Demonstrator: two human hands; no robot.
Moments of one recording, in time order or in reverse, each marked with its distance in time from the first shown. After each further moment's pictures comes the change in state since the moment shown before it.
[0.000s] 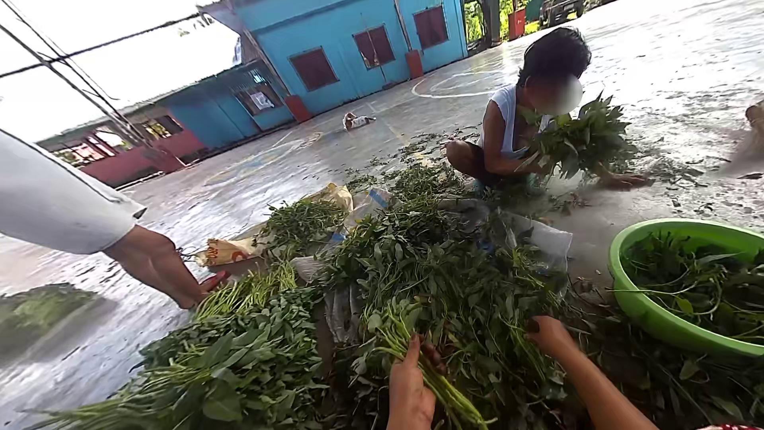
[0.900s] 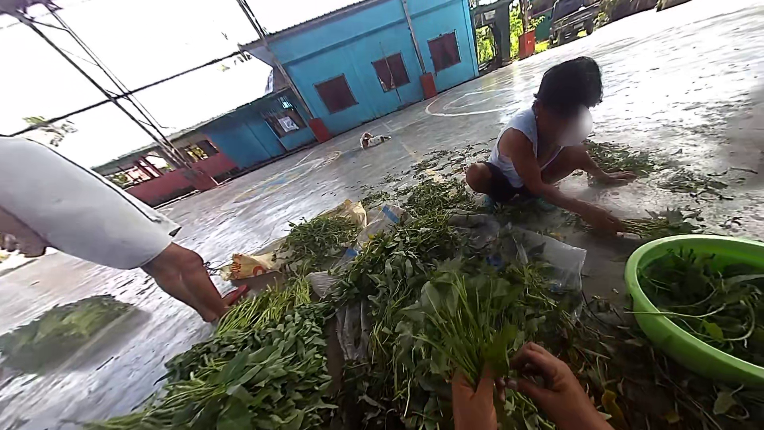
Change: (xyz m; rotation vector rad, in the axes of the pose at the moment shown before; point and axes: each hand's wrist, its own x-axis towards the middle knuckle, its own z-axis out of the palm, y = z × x) left_hand -0.035 -0.058 0.029 0.106 -0.517 0.391; right_hand -0.107 -0.046 0.010 0.783 0.239 -0.876
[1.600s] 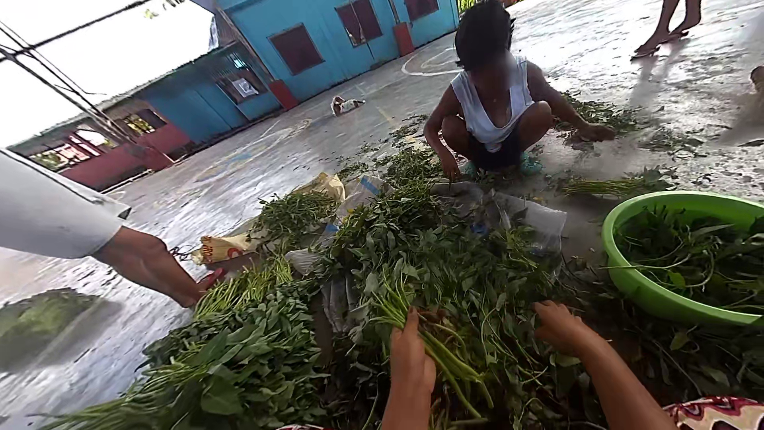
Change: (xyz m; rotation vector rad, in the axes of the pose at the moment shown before) left_hand 0.039 0.043 -0.026 -0.006 0.414 -0.273; right_hand 0.032 0.026 -0.065 -0.790 -0.419 0.828
